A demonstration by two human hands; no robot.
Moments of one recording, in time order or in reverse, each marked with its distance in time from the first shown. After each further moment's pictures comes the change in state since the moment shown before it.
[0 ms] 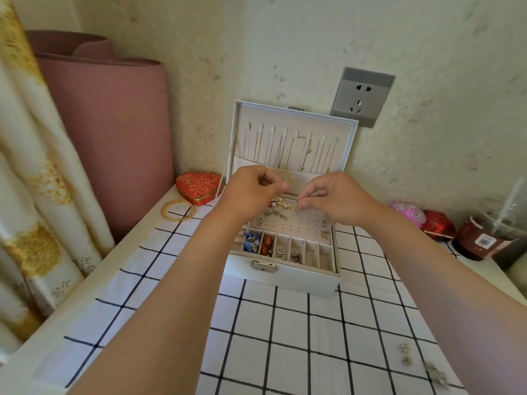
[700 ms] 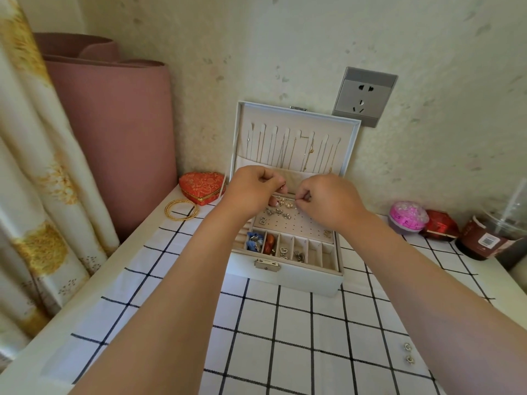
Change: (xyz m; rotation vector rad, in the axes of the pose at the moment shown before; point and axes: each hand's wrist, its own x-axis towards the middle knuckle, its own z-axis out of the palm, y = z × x) left_hand 0.000 0.005 -0.002 -0.106 -0.032 -0.071; right_hand 0.008 -0.007 0.024 -0.675 0.170 -0.171
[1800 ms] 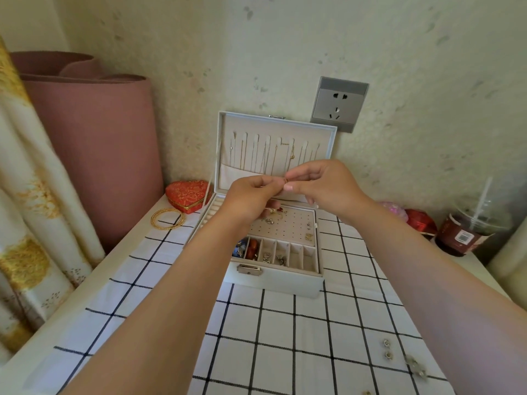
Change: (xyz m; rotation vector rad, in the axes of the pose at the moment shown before) left_hand -0.011 0.020 0.024 -0.327 -0.048 -0.184; right_hand -0.013 0.004 -0.048 0.954 0.051 0.210
